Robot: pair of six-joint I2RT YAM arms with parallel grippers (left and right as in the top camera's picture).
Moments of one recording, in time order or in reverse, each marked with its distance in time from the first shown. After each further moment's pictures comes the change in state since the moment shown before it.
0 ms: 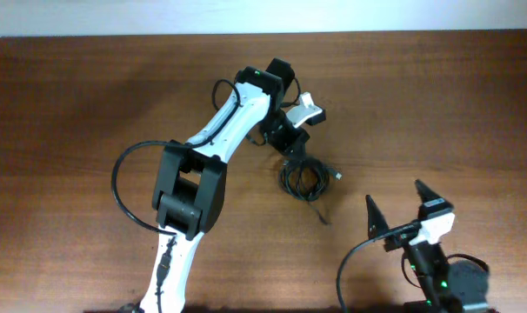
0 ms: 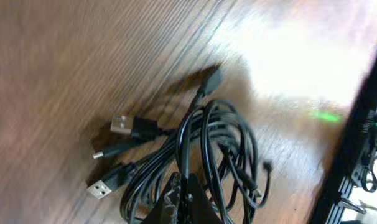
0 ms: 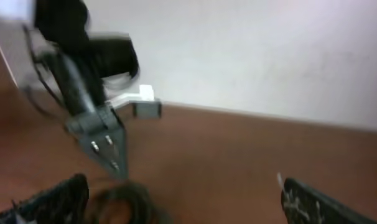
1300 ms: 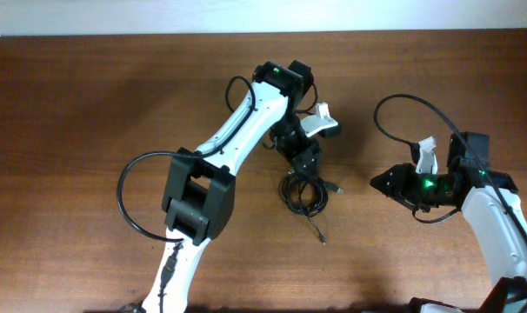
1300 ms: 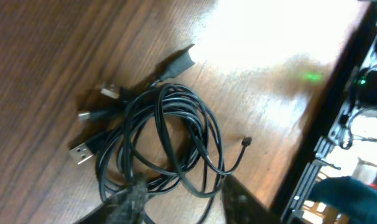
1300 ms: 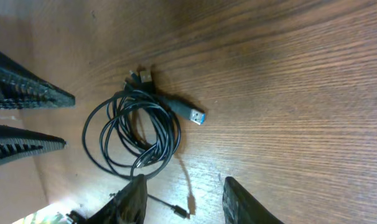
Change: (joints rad) left arm -0.083 0.000 0.113 -0.239 -0.063 0.048; right arm -0.310 1.369 0.652 -0.591 -0.473 0.167
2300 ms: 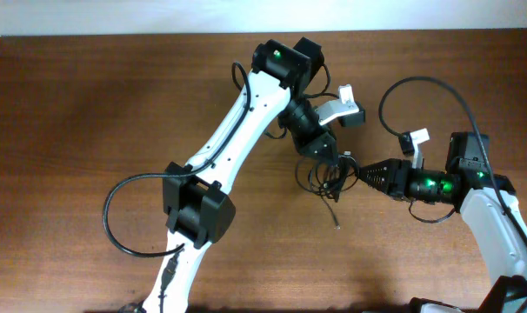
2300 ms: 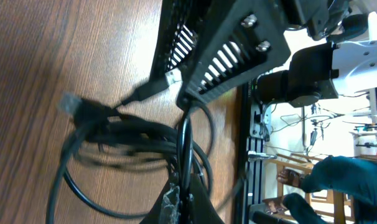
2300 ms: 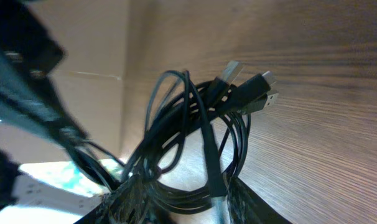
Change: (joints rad) left arm -0.029 -0.012 0.293 -0.229 0.253 0.228; right arm -0.002 0.001 -0.023 0.100 -0.458 -0.121
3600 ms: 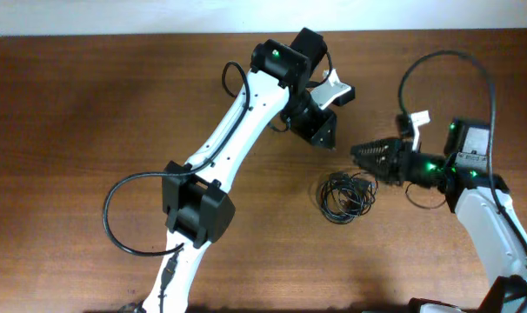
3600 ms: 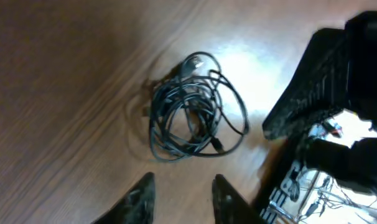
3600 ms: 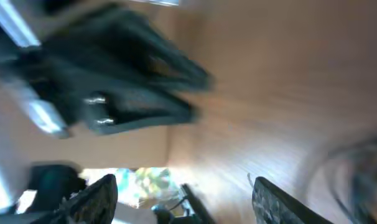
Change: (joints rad) left arm 0.007 0.000 -0.017 0.197 -0.242 -0.524; right arm 0.045 0.002 -0.004 0.290 -0.127 0.370
